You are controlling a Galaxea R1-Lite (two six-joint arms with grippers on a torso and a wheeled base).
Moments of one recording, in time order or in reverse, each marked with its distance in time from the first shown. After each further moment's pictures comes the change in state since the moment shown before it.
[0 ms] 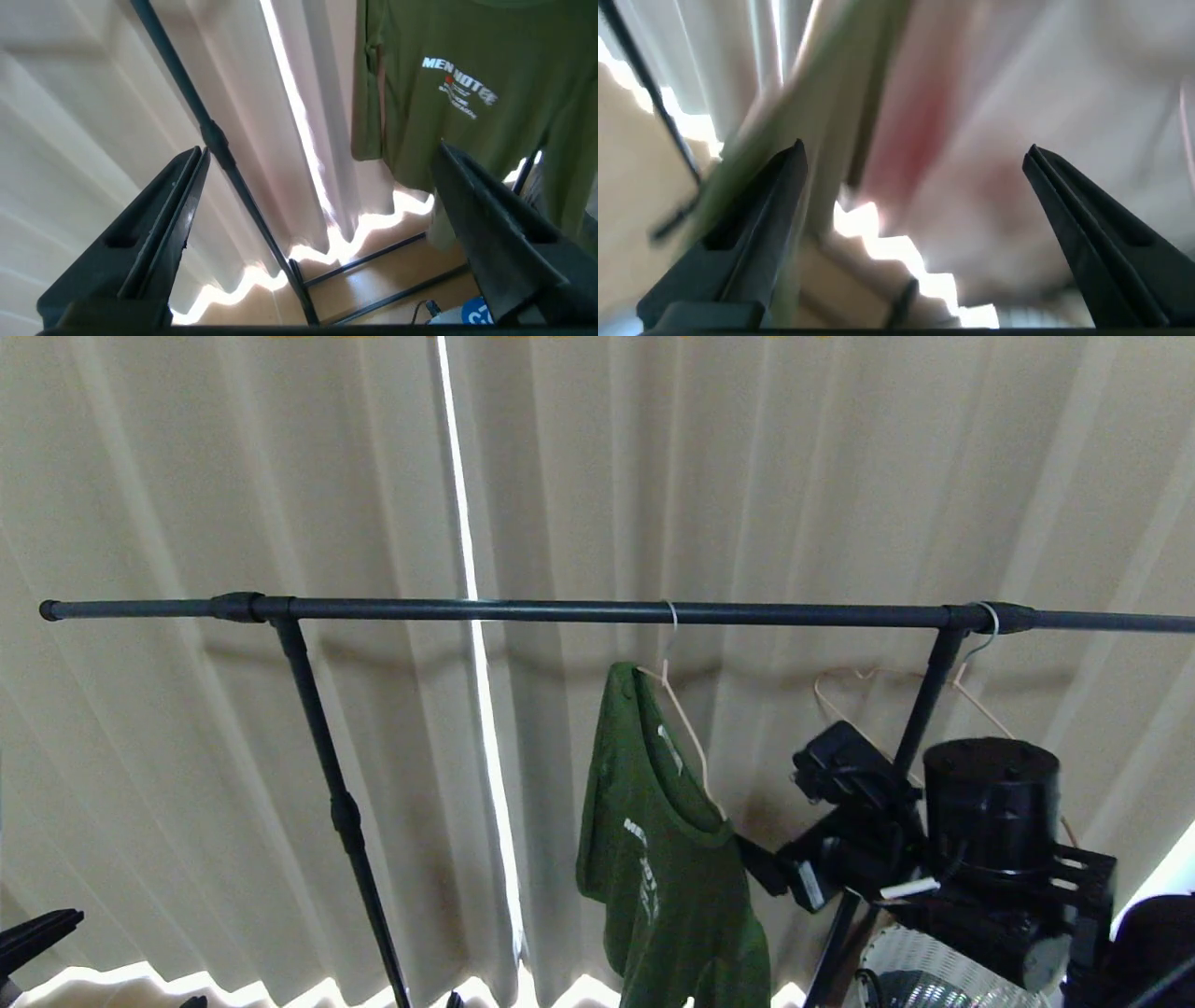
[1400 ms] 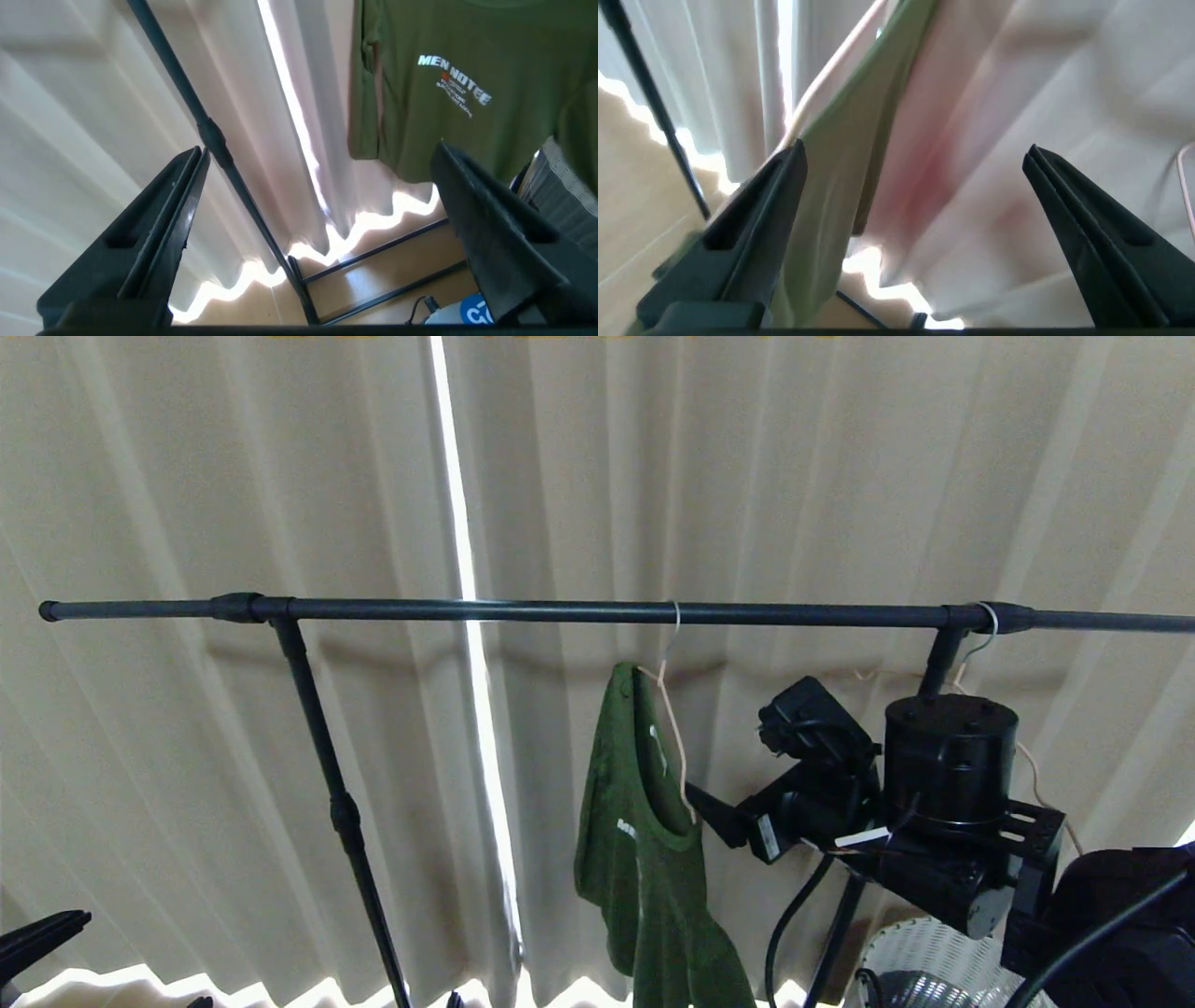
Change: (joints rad) left arm -0.001 0.015 0.001 0.000 -0.001 0.000; right arm 0.037 0.077 -0.181 -0.003 0.013 -0.001
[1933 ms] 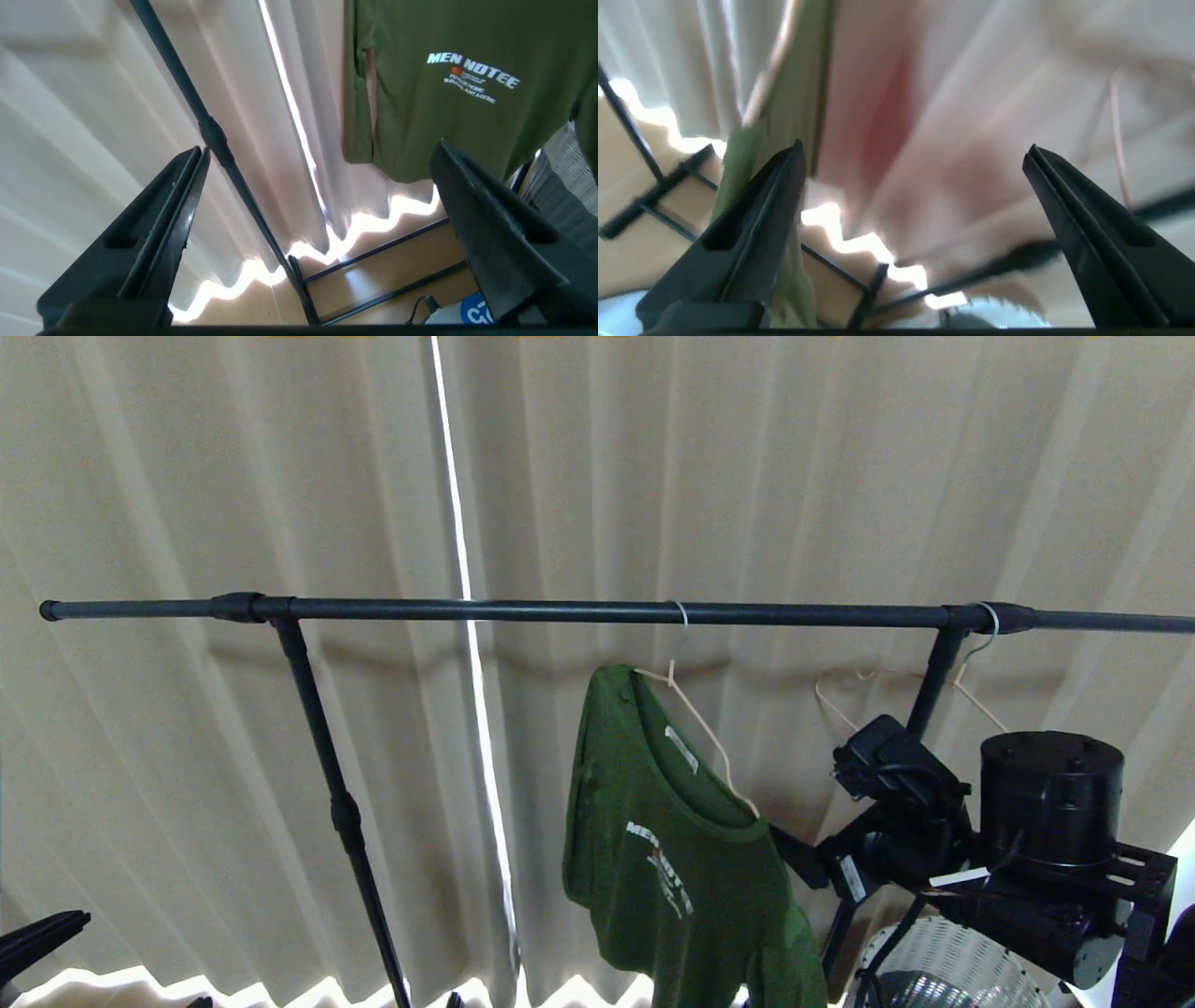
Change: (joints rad) left arm 0.000 0.000 0.001 0.000 0.000 0.000; right arm -0.102 -0.123 0.191 0.005 0.001 -0.079
